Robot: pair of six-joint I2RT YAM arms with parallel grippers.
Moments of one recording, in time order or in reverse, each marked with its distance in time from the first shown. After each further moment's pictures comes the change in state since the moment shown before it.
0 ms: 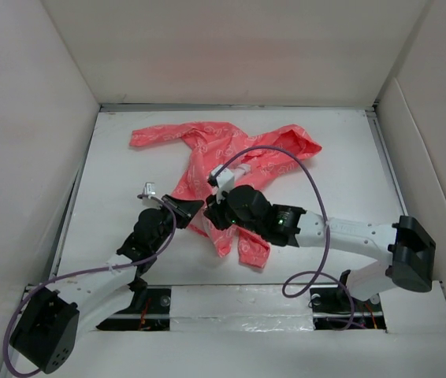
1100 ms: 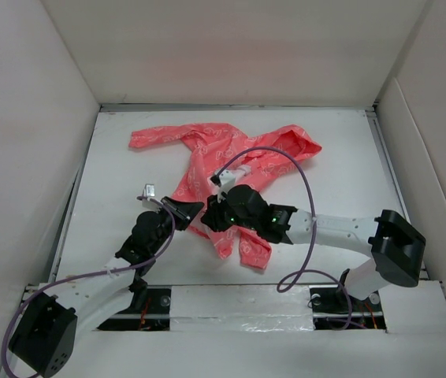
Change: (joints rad) left arm 0.000 -0.042 -0.026 0.005 0.027 -0.001; right arm -0.076 0.076 -0.082 0.136 -0.167 0.232
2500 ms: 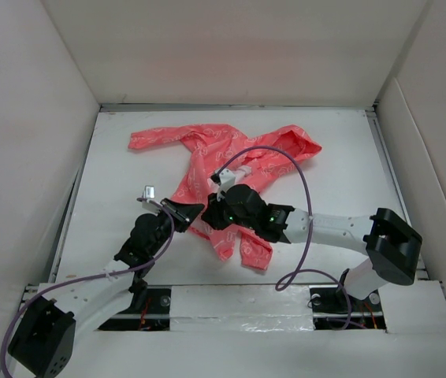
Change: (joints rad) left arm 0.000 -0.034 -0.024 0.007 0.024 -0.012; right arm -0.012 0.028 0.000 0.030 0.021 0.014
